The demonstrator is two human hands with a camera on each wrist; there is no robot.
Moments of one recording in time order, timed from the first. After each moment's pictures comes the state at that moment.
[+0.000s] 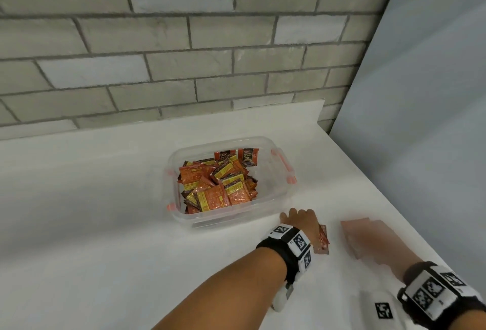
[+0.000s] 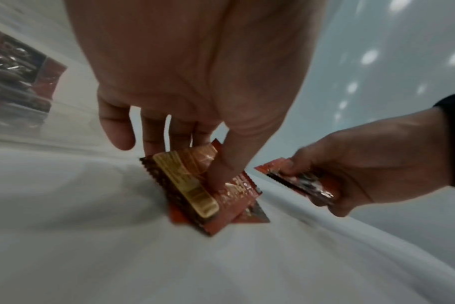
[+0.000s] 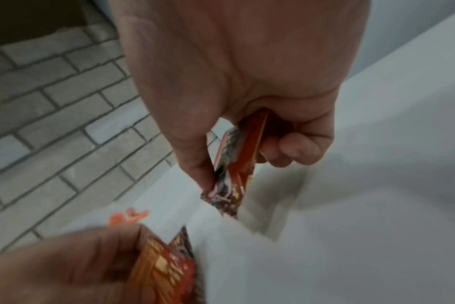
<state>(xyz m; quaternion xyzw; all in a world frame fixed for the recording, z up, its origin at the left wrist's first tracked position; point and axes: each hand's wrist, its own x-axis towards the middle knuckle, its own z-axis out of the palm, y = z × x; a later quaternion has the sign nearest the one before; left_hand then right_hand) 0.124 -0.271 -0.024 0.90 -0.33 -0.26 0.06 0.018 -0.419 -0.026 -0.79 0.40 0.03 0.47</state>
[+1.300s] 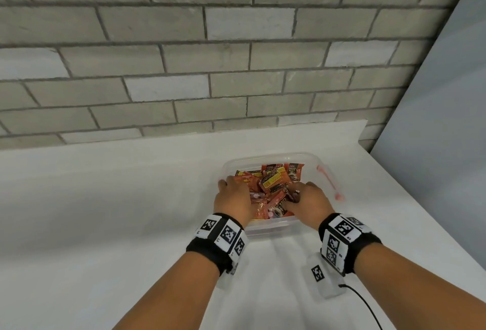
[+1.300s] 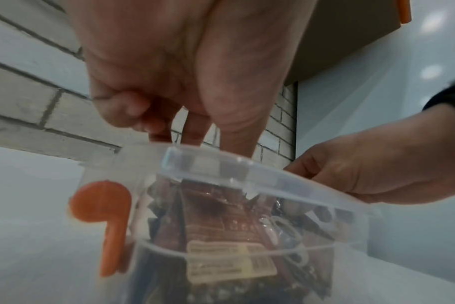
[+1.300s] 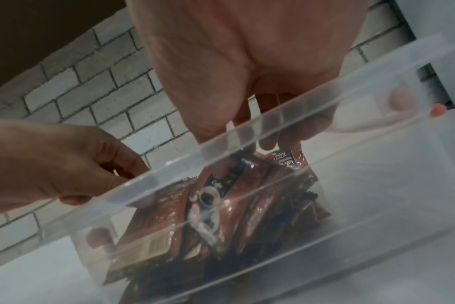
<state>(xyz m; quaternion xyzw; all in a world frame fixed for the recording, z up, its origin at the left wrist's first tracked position) 0.216 -0.056 0.041 0.98 -0.16 -0.07 0.12 0.176 -0.231 0.026 -0.96 0.15 0.03 0.24</state>
